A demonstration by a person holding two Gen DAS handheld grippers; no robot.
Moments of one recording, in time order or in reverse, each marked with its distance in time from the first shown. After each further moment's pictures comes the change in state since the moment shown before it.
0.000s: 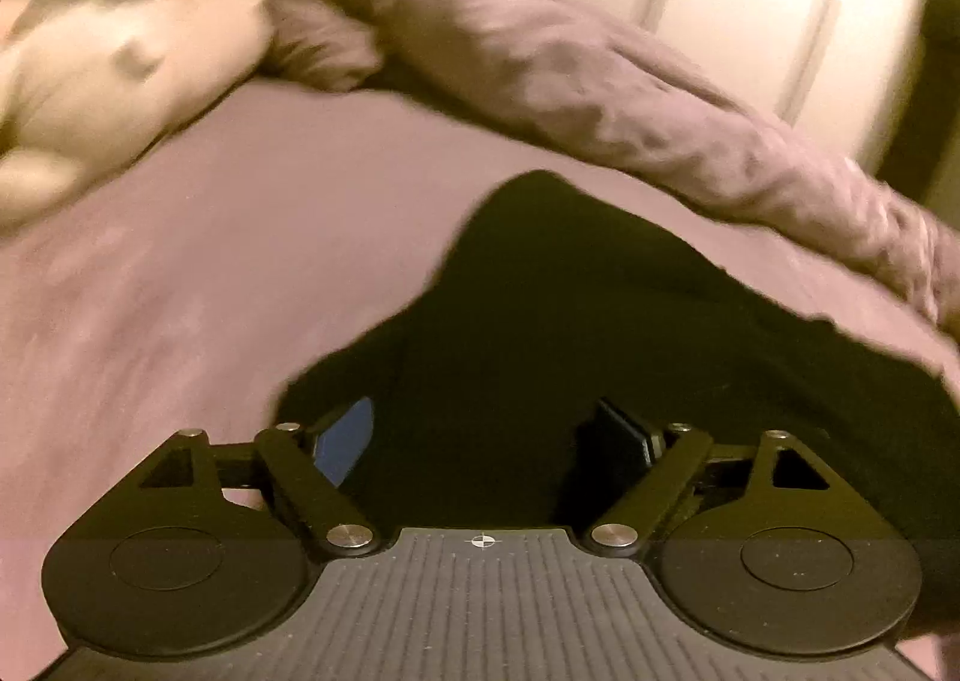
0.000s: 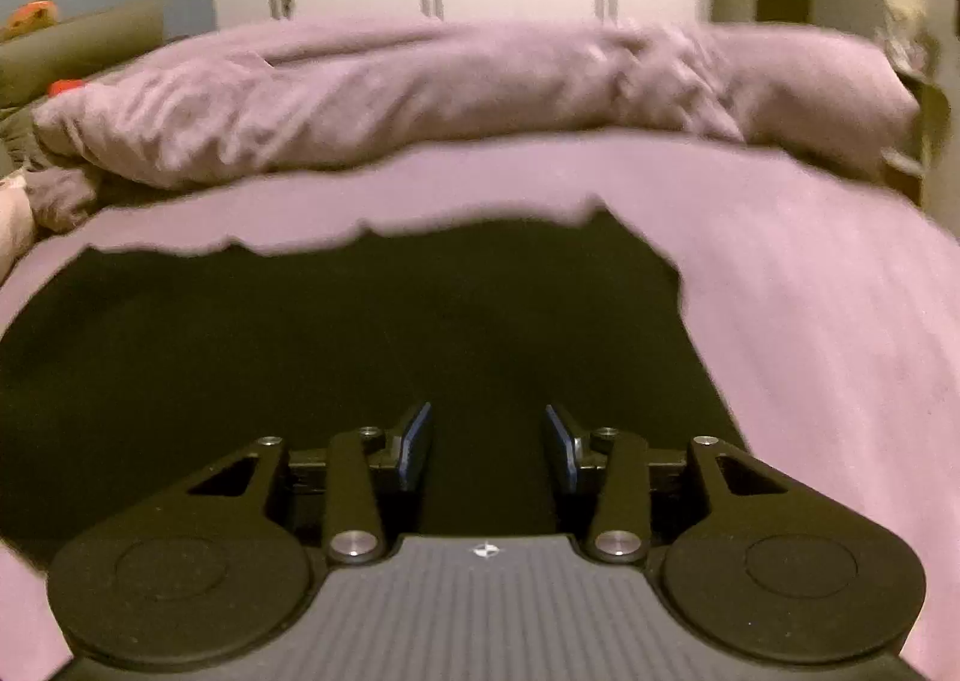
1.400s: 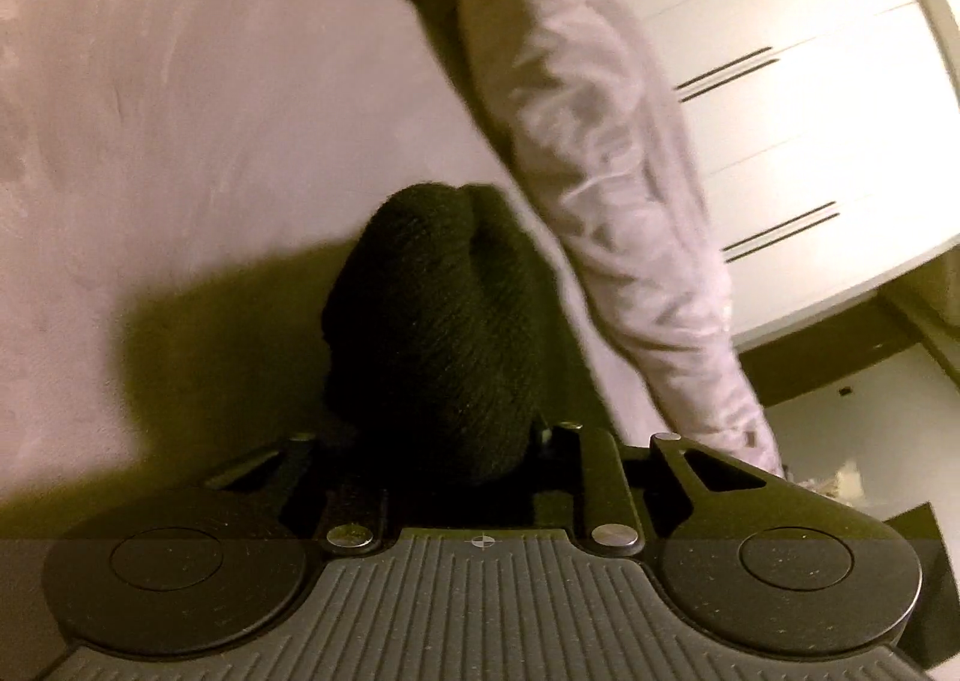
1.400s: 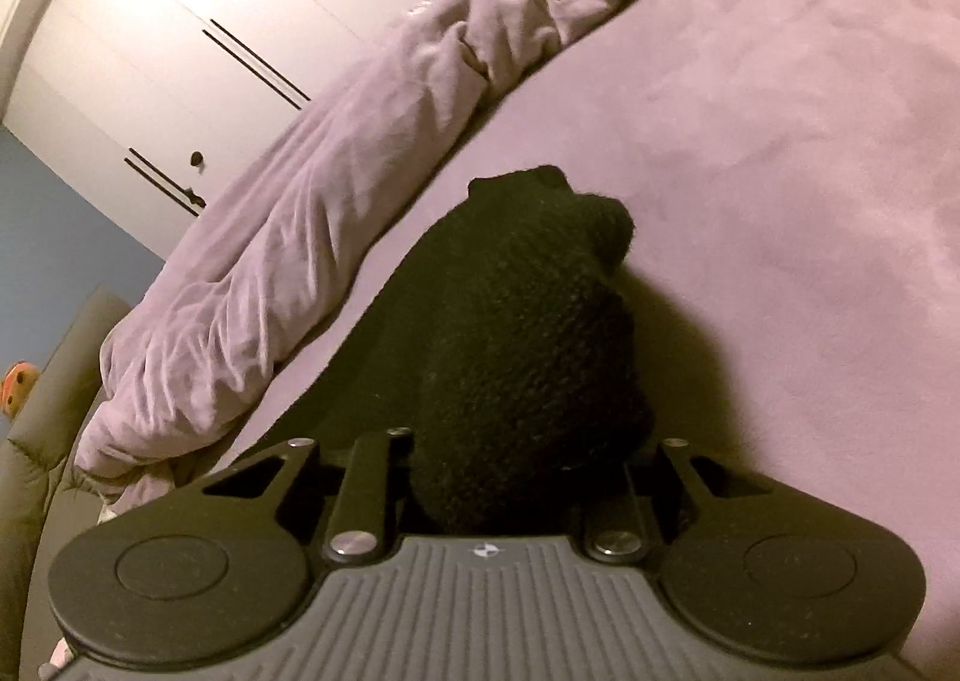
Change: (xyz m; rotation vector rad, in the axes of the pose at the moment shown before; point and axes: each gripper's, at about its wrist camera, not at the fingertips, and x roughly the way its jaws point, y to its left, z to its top) left arm 0.056 0.030 0.072 -0.560 0.126 -0.346; right arm 0.039 -0.069 0.028 0.703 -0.005 0.212
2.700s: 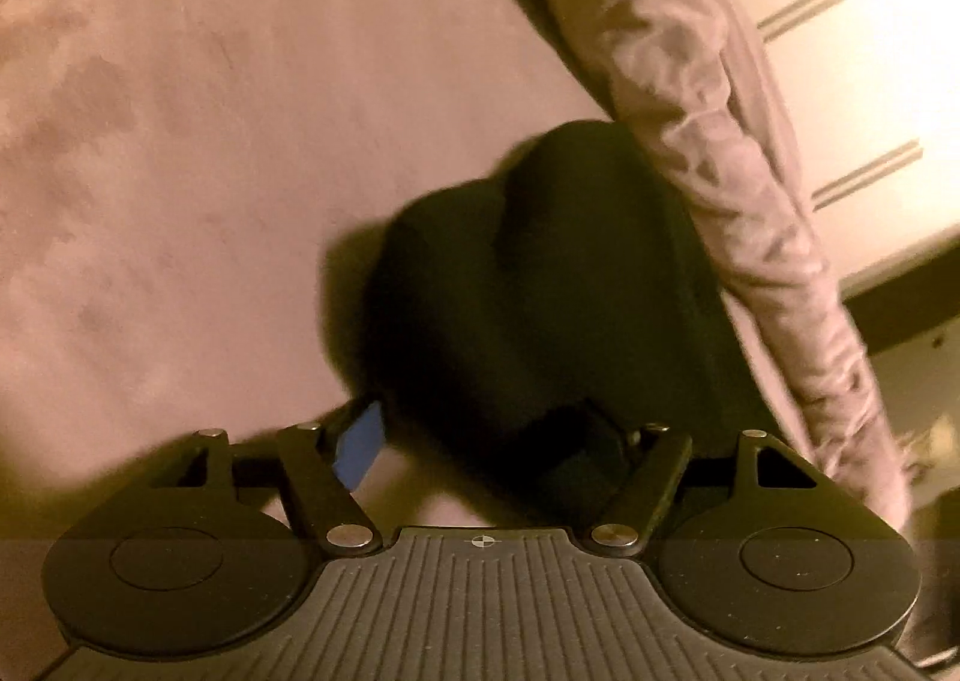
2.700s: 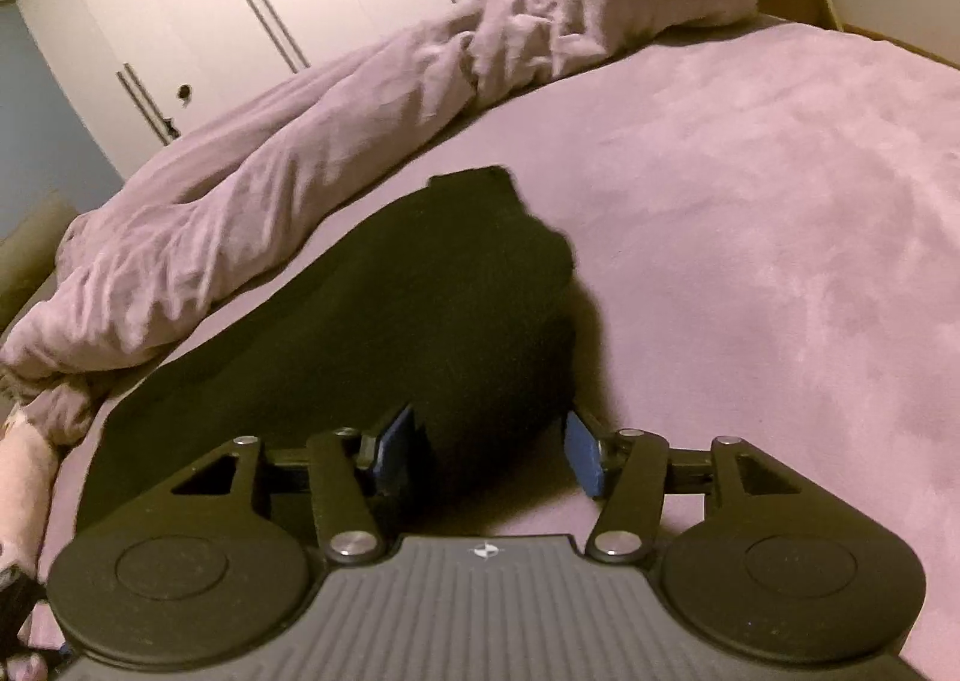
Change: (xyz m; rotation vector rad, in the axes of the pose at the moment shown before) left arm 0.007 0.020 -0.022 0.035 0.077 0.218; right arm -0.036 0.008 -0.023 -0.249 -0.028 -0.137
